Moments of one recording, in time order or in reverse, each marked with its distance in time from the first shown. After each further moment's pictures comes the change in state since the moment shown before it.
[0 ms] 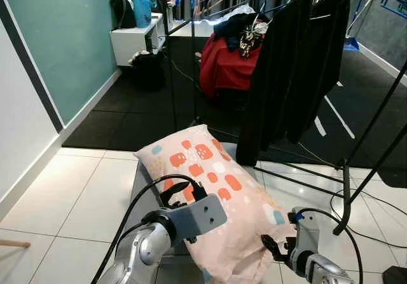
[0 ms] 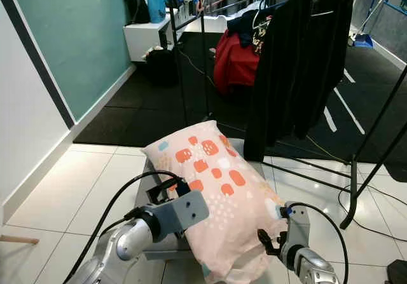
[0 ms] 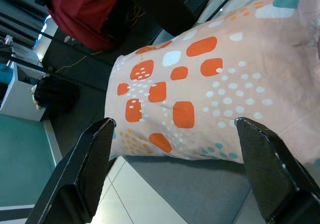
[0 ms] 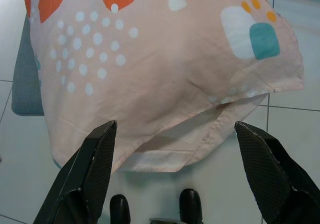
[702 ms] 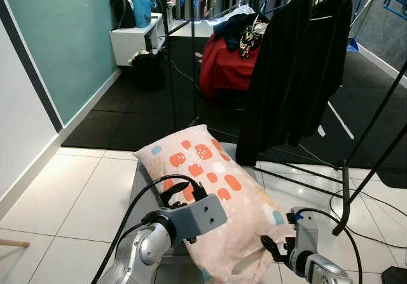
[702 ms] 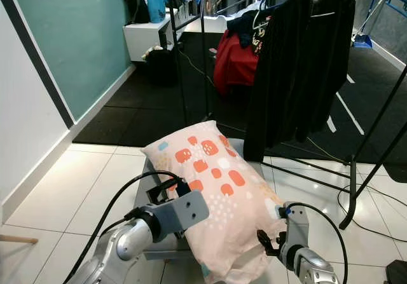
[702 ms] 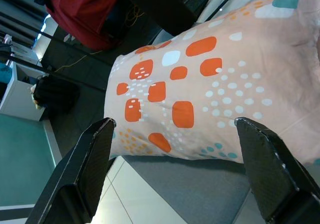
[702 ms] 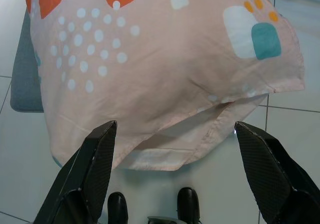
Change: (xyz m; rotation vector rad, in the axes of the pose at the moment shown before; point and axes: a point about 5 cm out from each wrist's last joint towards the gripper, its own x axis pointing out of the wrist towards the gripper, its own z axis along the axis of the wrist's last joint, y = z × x) left arm 0.000 0.000 0.000 -0.002 0.002 -0.001; right arm 0.000 0.001 0.000 -0.013 0.007 0.004
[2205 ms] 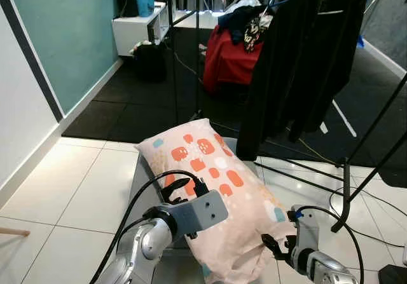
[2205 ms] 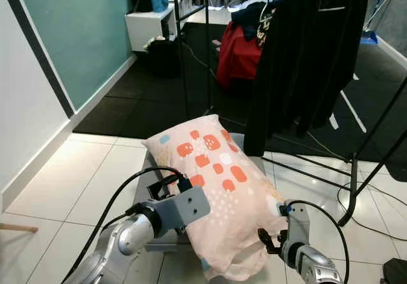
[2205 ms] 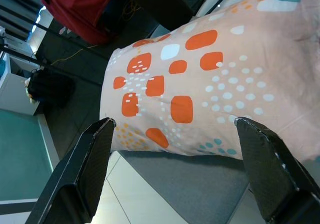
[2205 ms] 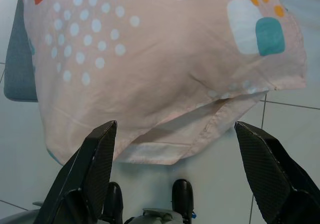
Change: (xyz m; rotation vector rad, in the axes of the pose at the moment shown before) left arm 0.003 0.005 0.004 0.019 0.004 0.002; right arm 0.000 -0.002 0.005 -0.011 0.007 0.008
